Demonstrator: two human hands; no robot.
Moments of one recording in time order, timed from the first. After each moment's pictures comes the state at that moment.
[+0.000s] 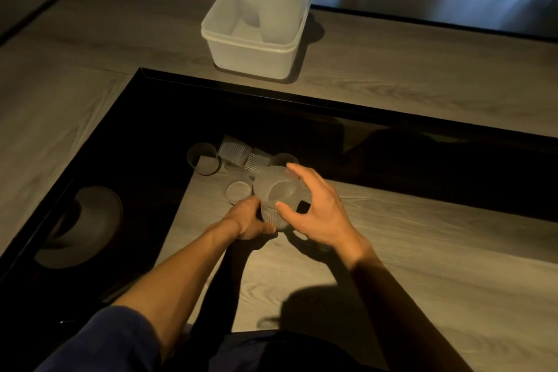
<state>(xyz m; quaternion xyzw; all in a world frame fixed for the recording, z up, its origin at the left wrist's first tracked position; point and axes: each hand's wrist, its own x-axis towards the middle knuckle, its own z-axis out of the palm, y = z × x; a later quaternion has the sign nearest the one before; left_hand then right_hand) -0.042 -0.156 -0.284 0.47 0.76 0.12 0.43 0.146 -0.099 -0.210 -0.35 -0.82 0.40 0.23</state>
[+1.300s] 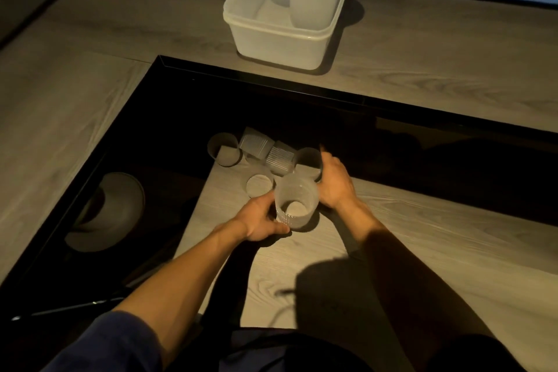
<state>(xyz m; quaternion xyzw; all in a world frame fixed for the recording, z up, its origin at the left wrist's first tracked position) -0.057 -0.168 -0.283 0.46 0.74 0.17 0.46 0.085 -0.024 -0.289 -0.54 -0.77 0.34 0.05</state>
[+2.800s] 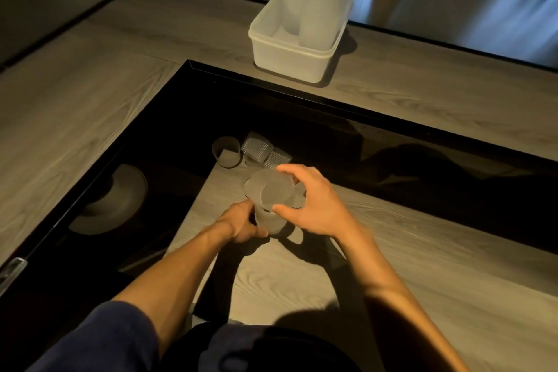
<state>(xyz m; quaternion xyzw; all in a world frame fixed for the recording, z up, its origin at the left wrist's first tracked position) -0.057 -0.207 -0.275 0.39 0.79 0.16 0.44 0.116 -0.111 -0.179 -0.28 -0.87 0.38 0.13</state>
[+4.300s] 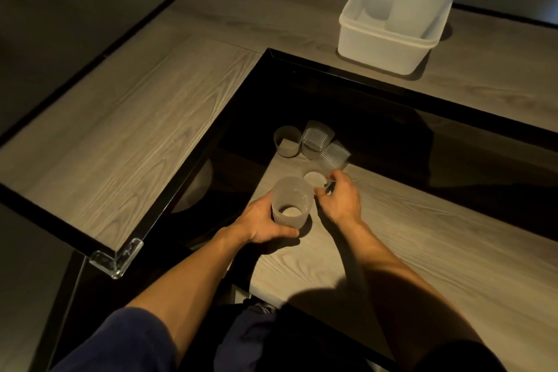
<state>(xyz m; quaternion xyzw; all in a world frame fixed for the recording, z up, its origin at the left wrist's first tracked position) -0.119 -0.282 -0.257 0.38 0.79 0.25 0.42 0.014 -0.129 -0.295 -0.53 -0.78 0.32 0.12</state>
